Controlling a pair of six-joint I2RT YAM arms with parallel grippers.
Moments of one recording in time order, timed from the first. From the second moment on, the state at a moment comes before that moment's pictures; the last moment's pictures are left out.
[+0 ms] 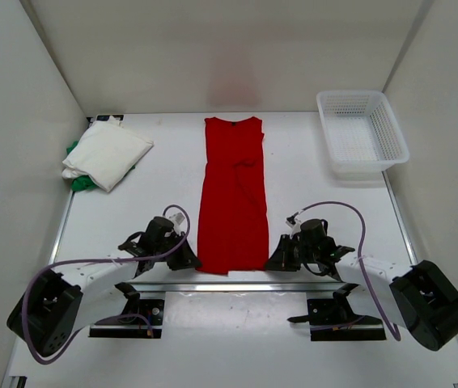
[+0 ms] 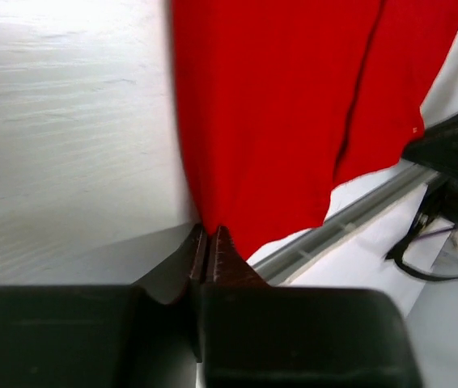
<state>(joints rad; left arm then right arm) -0.56 1.06 0.26 -0.08 0.35 -0.81 0.55 1.11 0.17 0.16 -0.54 0.78</state>
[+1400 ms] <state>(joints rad) -0.33 1.89 1.24 -0.19 0.22 -0.65 0.18 1.94 1.27 -0.11 -0.57 0.44</state>
